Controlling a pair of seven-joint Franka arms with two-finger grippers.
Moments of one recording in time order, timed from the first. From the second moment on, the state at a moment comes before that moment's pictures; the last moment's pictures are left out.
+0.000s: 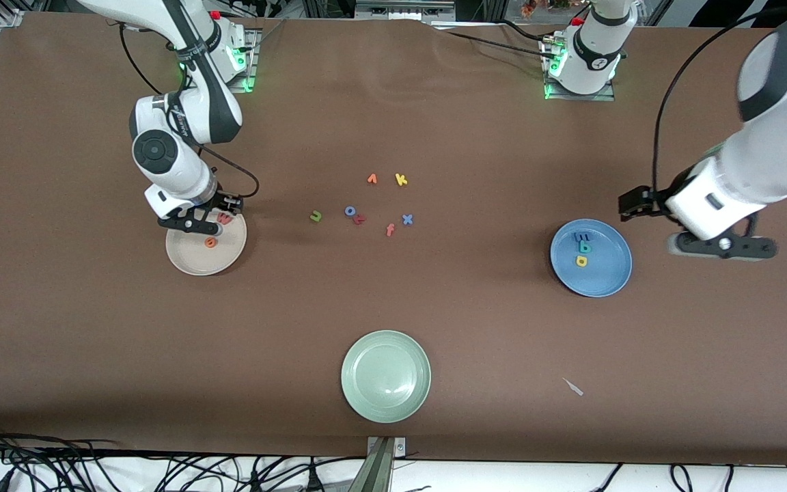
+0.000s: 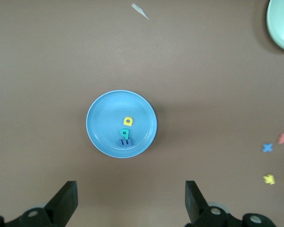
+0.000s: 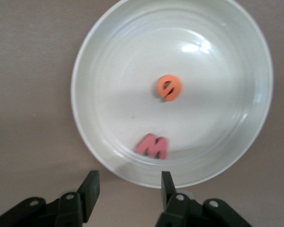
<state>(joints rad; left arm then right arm) 0.27 0.25 -0.46 -1.39 0.05 1.53 -0.18 0.60 0.23 -0.30 -2.33 0.02 2.42 0.44</state>
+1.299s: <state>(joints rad) -0.01 0.00 -0.10 -1.58 0.01 1.52 -0.16 0.72 0.40 -0.07 -2.27 0.02 2.71 0.94</state>
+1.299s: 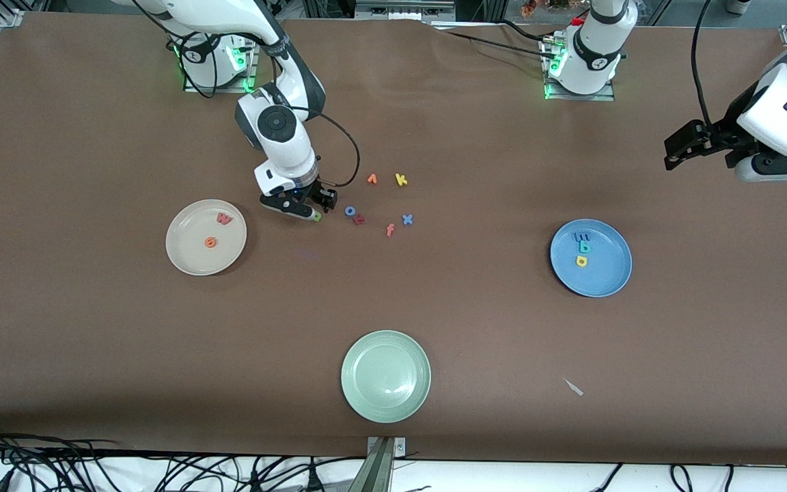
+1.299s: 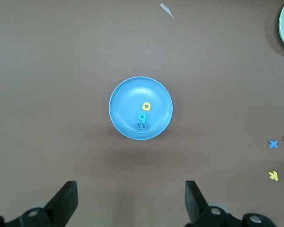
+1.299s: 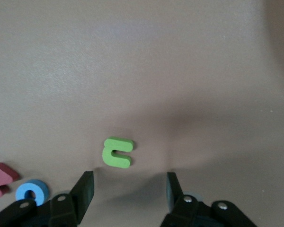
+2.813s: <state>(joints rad) 0.00 -0.01 -0.10 -1.59 0.01 1.53 -0.13 0.72 0.44 -0.10 -2.23 0.00 2.72 0.93</state>
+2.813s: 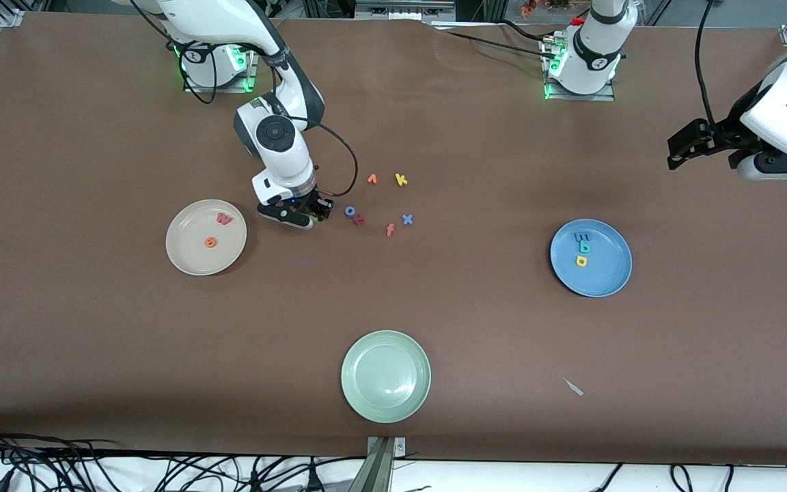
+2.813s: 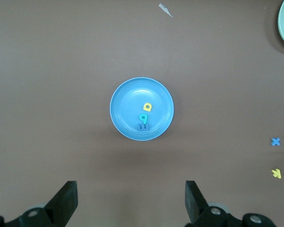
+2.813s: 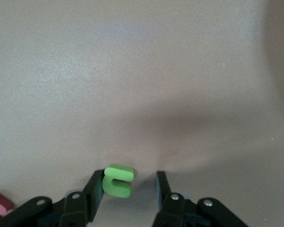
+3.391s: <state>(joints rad) 0.00 0.00 -0.11 -1.58 0.01 1.53 -0.13 0.72 0.44 -0.10 -2.23 0.00 2.71 0.92</state>
